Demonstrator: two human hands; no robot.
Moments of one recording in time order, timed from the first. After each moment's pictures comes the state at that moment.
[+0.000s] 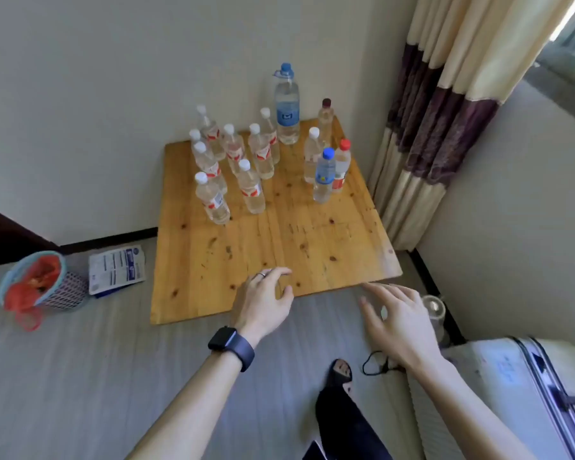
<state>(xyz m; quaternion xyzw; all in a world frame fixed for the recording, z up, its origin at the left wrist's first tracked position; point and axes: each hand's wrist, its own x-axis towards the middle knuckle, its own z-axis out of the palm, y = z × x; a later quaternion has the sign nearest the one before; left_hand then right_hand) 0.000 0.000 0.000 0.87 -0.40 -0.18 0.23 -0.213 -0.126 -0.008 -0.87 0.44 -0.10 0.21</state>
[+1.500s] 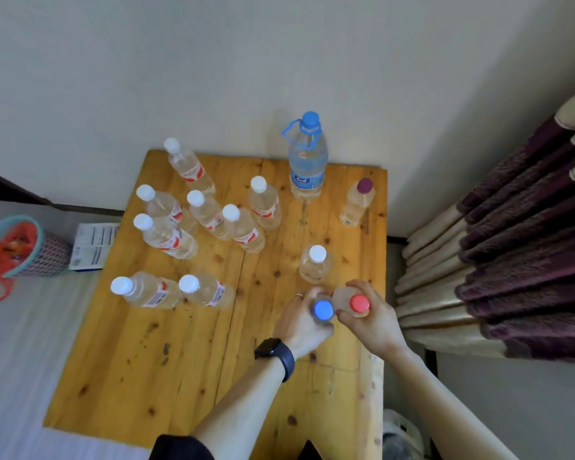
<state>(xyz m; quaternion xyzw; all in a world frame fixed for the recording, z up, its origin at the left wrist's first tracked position) 0.178 -0.418 -0.104 0.86 -0.20 -0.36 0.31 0.080 -0.564 -0.114 -0.82 0.32 0.04 0.46</state>
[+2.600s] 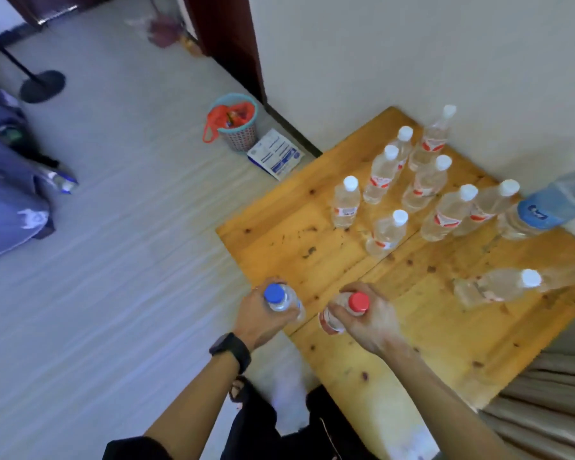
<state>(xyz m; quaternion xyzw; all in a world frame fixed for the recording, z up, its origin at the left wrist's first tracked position) 0.063 -0.086 -0.070 0.84 0.21 -0.12 0.49 0.106 -0.313 -0.063 -0.89 0.00 0.18 0.42</state>
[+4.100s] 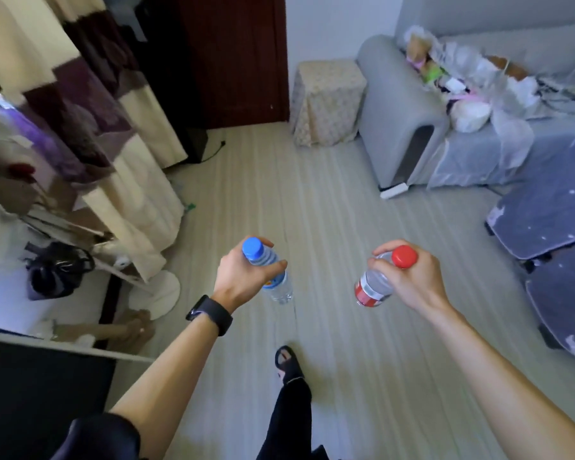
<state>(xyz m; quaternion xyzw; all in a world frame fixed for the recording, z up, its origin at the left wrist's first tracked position) -0.588 0.530 0.019 0.25 0.86 0.40 0.22 -0.371 0.724 0.033 -0.46 -0.71 0.49 0.22</state>
